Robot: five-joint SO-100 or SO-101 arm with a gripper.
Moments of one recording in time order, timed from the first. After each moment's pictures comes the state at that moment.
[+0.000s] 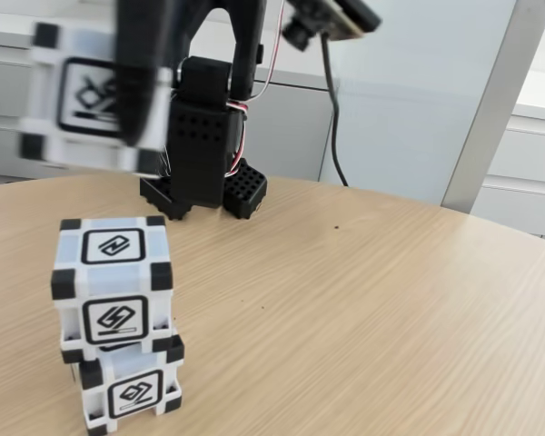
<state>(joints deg) 34.2 109.1 83.6 95.5 -14.9</state>
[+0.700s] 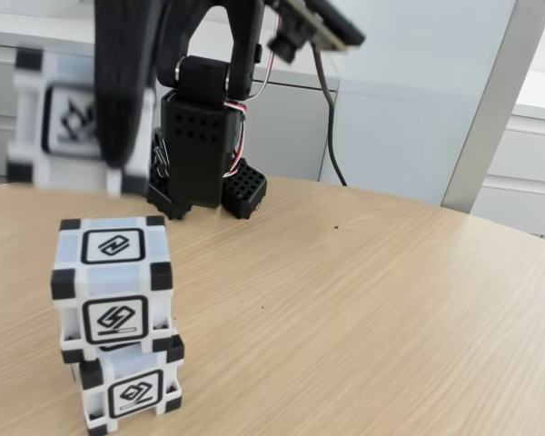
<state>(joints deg) 34.5 104.3 83.6 95.5 -16.6</state>
